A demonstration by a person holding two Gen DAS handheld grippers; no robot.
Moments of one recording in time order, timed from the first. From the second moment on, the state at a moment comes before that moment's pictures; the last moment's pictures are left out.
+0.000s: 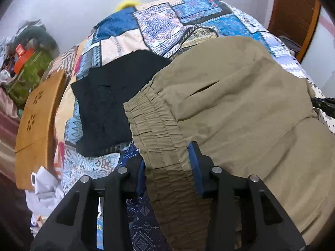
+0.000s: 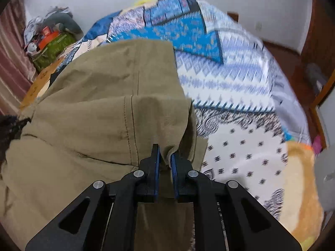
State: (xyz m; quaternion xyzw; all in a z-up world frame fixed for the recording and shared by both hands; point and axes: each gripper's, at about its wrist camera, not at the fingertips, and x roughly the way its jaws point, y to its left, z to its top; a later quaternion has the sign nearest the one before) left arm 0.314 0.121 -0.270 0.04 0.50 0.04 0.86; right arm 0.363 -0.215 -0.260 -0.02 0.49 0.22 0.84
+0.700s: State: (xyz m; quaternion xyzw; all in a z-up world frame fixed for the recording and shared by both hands) left arm 0.376 0.190 -0.240 -0.06 0.51 0.06 0.86; right arm 0.402 -0.205 -0.171 -0.01 0.43 0.24 0.87
